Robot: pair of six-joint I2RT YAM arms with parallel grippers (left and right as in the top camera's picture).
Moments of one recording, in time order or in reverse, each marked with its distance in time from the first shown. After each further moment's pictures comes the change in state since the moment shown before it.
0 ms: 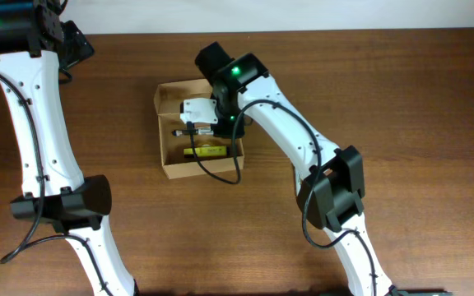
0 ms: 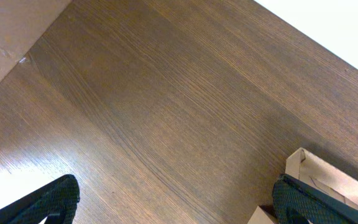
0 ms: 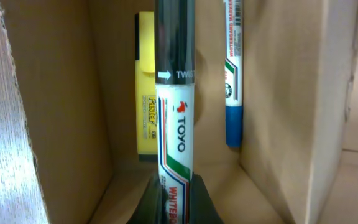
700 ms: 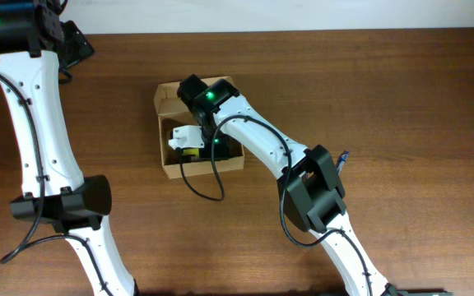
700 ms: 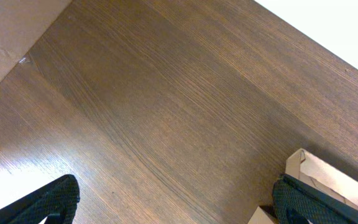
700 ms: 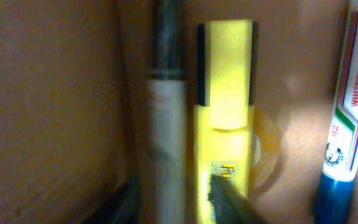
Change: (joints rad) left arm 0.000 0.000 0.000 0.000 0.000 0.000; right arm 0.084 0.089 -0.091 0.058 0.004 0.087
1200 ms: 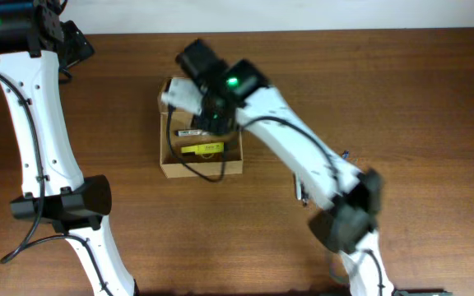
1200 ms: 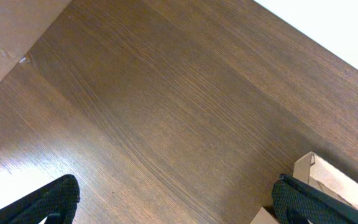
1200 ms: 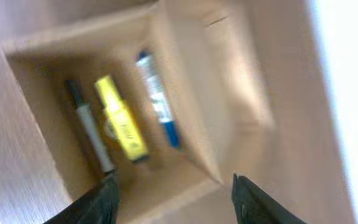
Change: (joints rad) left arm 0.000 0.000 0.000 0.000 0.000 0.000; right arm -0.005 -0.323 0.066 0.064 0.196 0.331
